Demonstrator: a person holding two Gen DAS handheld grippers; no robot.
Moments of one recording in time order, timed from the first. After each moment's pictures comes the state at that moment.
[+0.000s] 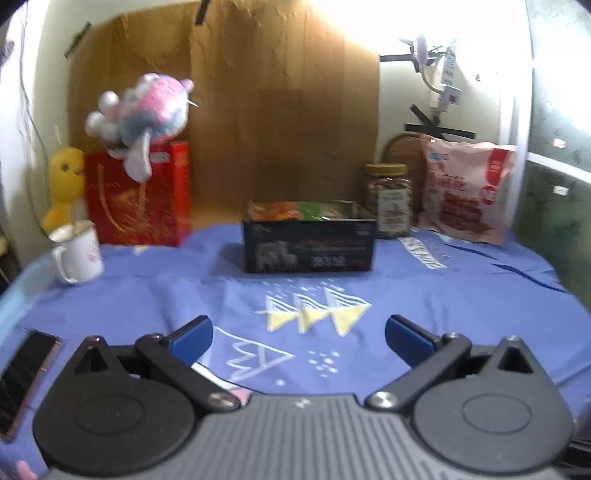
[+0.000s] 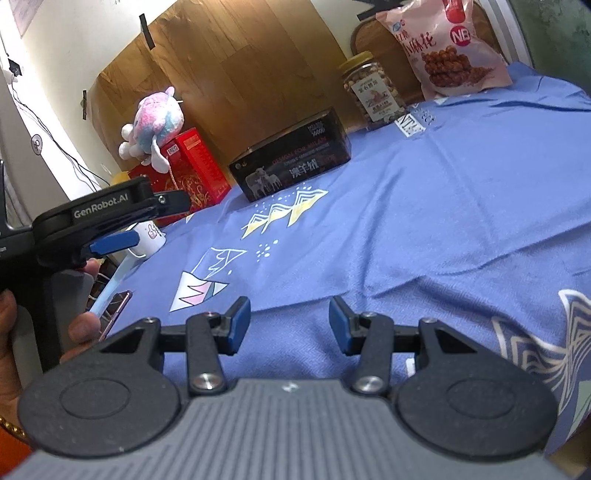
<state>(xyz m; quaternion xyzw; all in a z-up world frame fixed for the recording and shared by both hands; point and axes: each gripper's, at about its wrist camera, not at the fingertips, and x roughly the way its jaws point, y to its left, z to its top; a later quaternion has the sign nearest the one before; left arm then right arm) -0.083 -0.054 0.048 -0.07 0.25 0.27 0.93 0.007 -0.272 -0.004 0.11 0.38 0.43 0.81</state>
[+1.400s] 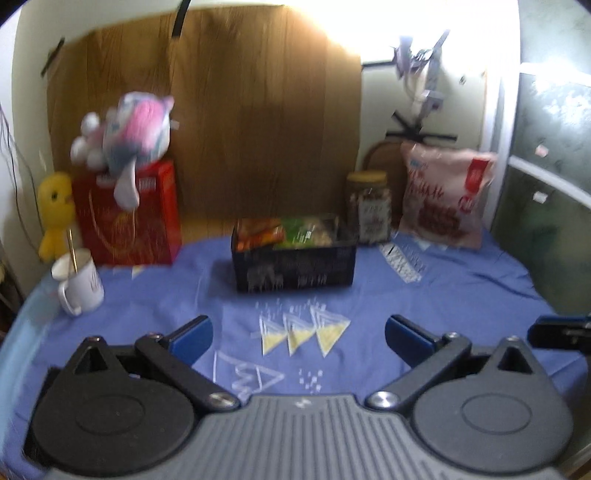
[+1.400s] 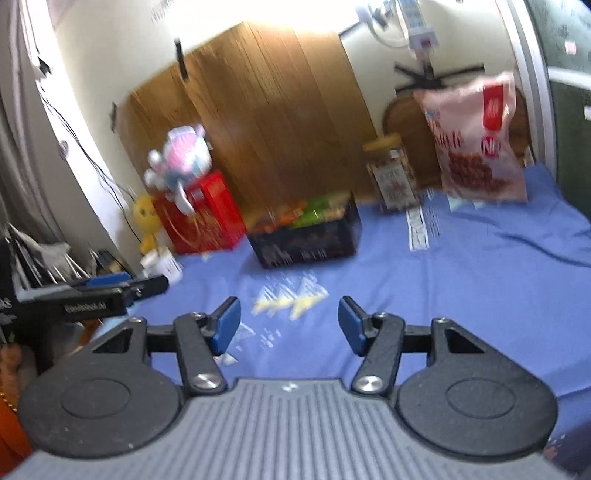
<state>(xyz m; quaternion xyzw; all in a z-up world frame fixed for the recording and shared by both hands) -0.073 -0.046 0.120 -0.09 0.31 0.23 0.92 0.079 -0.280 0.108 0.04 0.37 0.47 0.80</state>
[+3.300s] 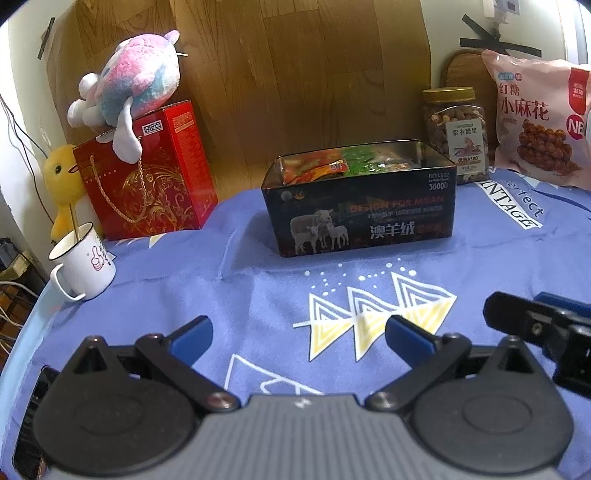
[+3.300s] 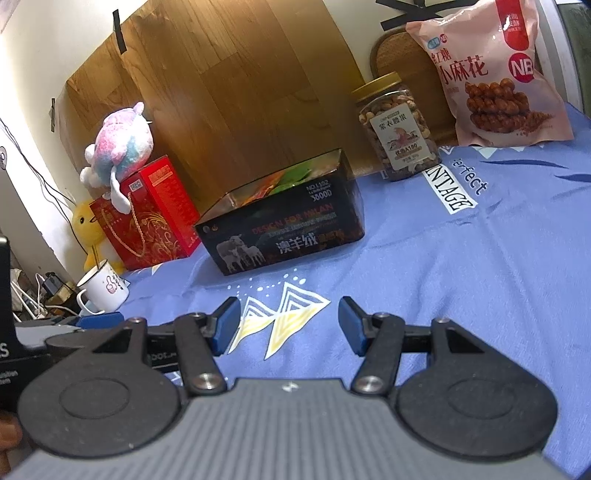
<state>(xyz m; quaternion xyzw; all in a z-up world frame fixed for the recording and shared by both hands) 0.028 0.001 0.007 -0.03 0.37 0.33 0.87 0.119 -0.167 0.002 0.09 0.36 0.43 0.82</state>
